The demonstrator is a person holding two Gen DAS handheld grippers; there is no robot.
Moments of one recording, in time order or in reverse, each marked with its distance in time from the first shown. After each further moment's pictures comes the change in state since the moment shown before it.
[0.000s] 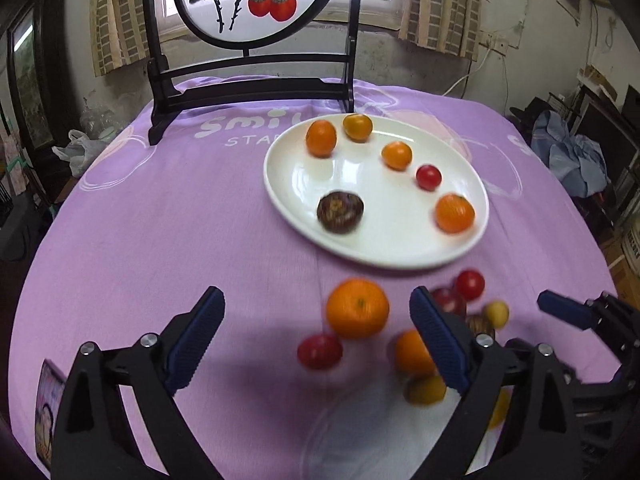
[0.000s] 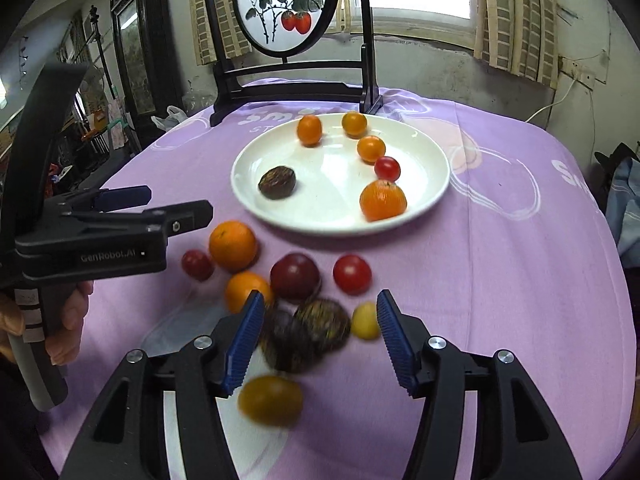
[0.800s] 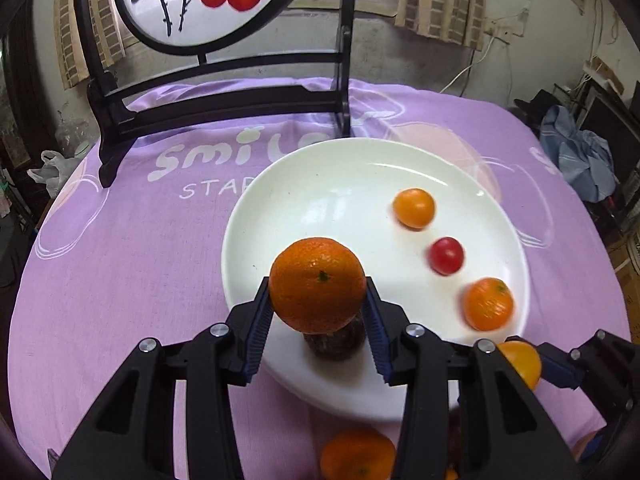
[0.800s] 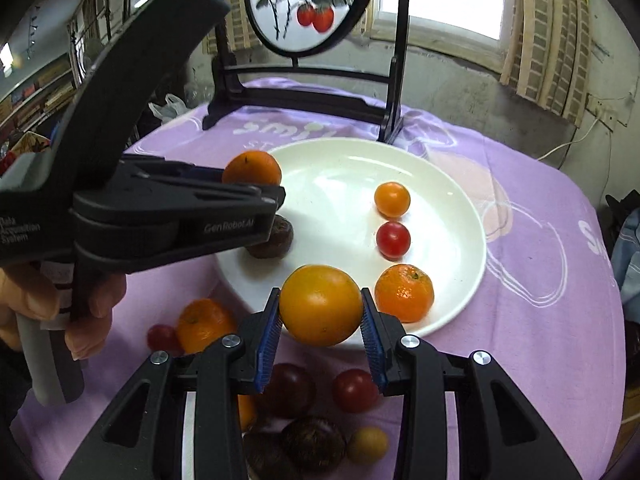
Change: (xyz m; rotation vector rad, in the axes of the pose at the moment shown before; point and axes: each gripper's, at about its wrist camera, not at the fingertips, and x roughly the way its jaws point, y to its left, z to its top) left arm 0.100 -0.005 0.100 0.028 0.070 -0.021; right arm 0.072 0.008 0.076 -0.097 0.016 -0.041
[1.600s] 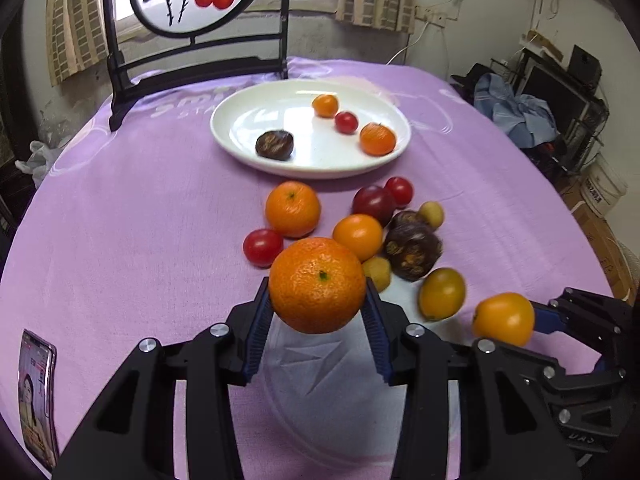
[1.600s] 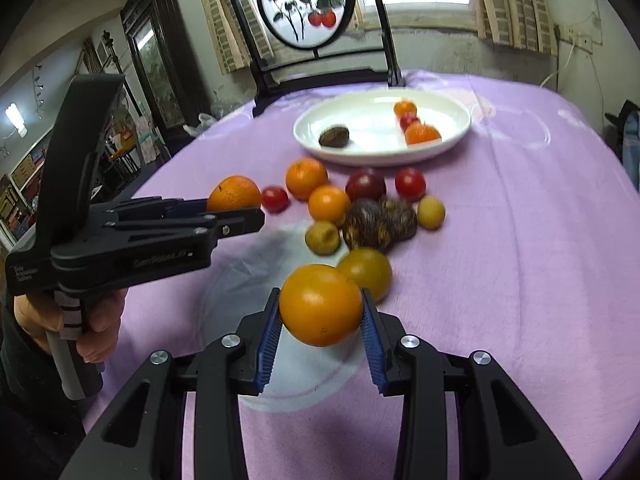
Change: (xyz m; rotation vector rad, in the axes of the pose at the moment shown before) left arm -0.126 -0.013 -0.165 0.096 -0.037 -0.154; right arm -0.112 0.035 -0.147 0.177 -0.049 0.173
